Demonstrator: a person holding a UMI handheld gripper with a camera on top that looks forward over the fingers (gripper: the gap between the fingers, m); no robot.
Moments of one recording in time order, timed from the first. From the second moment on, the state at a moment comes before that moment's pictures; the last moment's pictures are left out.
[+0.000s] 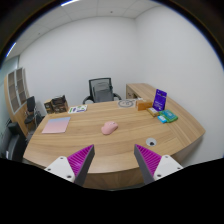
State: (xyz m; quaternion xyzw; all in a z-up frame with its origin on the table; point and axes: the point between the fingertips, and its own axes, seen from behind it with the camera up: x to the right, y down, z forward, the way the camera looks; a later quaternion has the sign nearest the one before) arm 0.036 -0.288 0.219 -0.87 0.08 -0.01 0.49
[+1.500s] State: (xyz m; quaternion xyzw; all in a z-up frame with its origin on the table) arm 0.021 0.108 -0.006 -0.88 0.00 0.03 0.47
